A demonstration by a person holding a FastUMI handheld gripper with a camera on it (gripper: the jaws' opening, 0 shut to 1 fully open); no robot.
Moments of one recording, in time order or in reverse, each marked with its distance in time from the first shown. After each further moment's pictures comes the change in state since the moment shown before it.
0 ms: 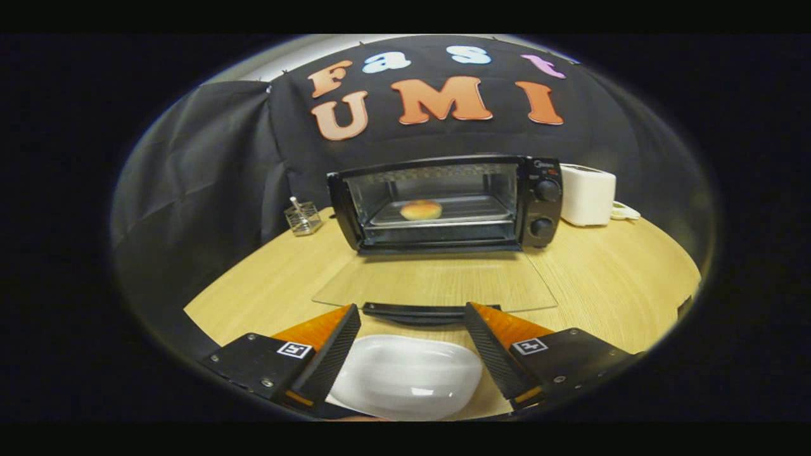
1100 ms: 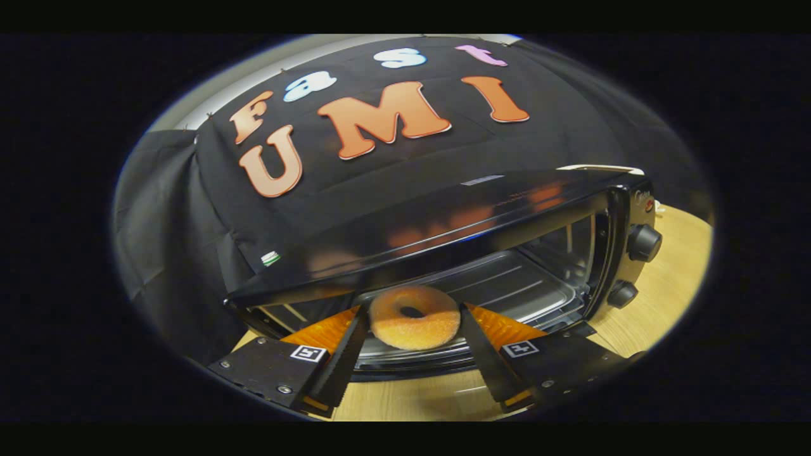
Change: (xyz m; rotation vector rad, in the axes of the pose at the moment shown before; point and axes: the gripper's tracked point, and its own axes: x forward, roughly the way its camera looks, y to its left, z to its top) arm 0.166 -0.001 0.166 0.214 -0.253 -0.082
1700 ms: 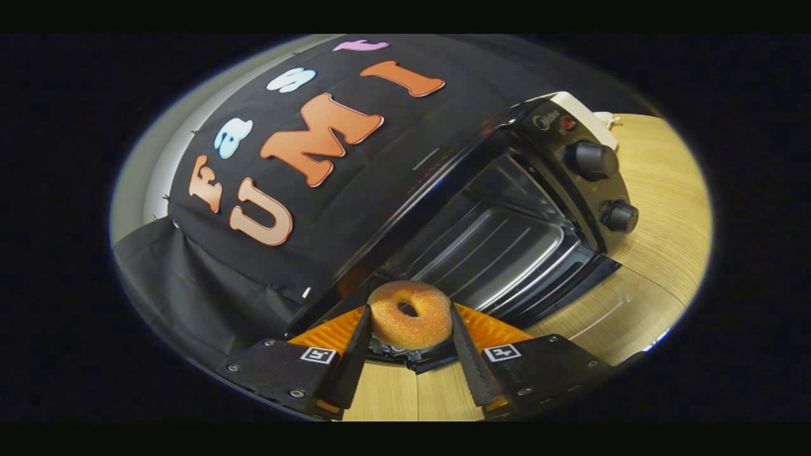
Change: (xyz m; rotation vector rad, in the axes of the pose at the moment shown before) arm -0.016 0.009 -0.001 0.518 0.085 0.092
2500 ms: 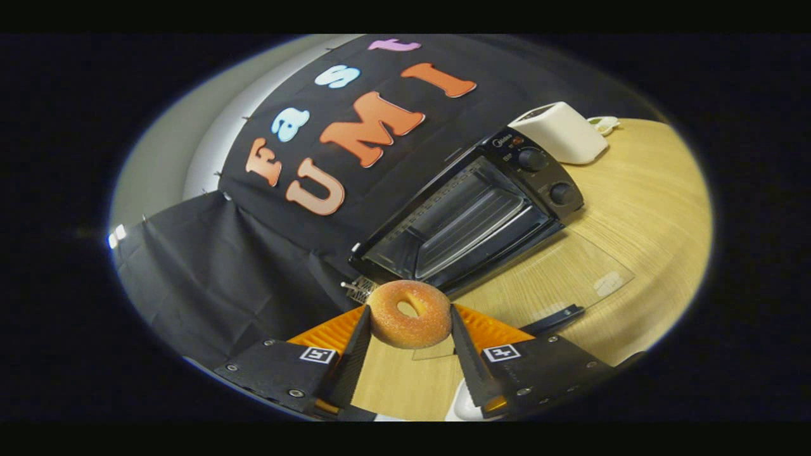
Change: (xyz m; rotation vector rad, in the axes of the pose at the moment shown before) arm -0.144 -0.004 -0.049 0.018 0.110 0.176
